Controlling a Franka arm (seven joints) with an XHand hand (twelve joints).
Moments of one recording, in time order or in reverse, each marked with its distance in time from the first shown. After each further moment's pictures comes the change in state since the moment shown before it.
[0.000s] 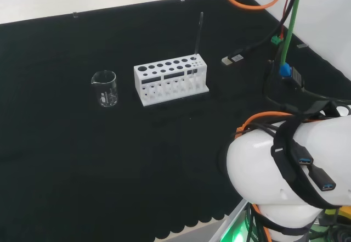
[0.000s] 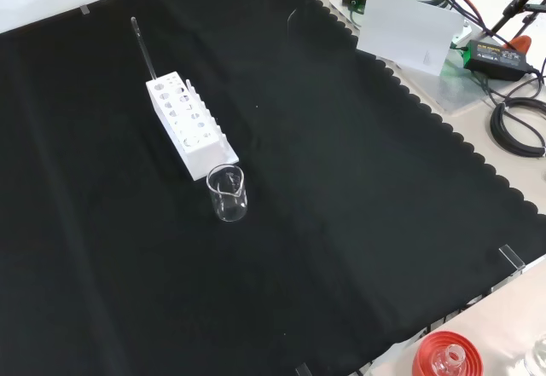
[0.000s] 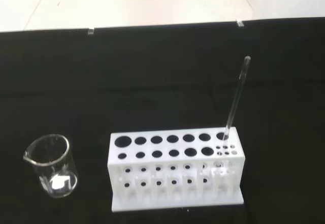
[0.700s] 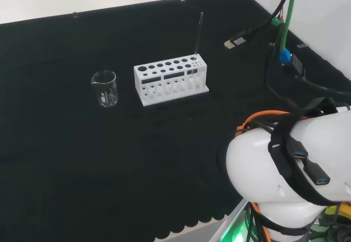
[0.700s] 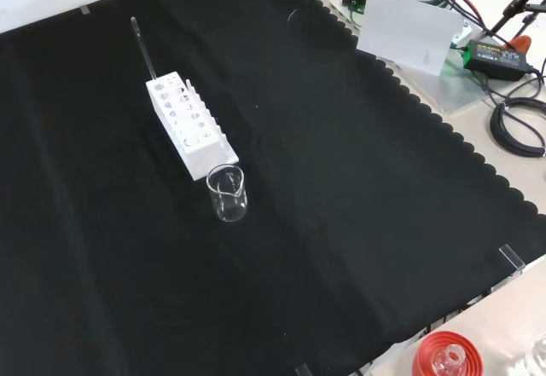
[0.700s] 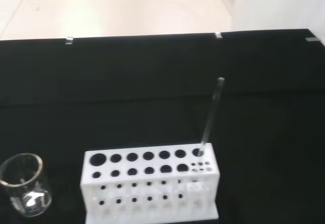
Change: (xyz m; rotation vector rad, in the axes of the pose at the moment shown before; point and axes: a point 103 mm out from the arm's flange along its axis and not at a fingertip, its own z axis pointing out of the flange) arm -0.018 0.017 -0.021 0.000 -0.039 0.051
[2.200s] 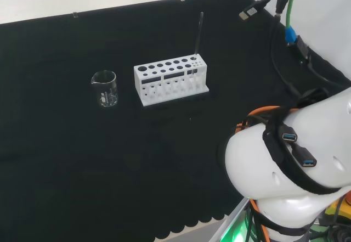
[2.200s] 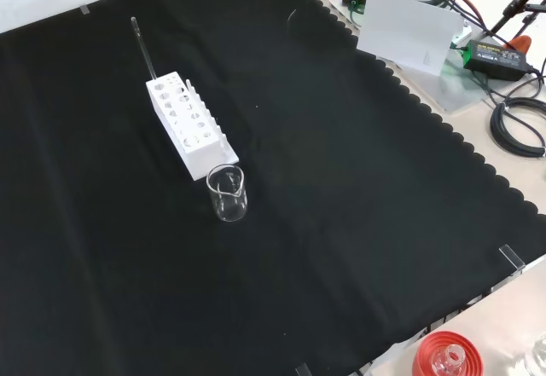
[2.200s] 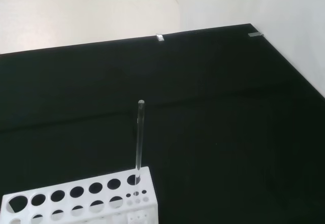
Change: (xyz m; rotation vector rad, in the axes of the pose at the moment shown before) arm -0.075 0.065 0.010 0.015 0.011 0.136
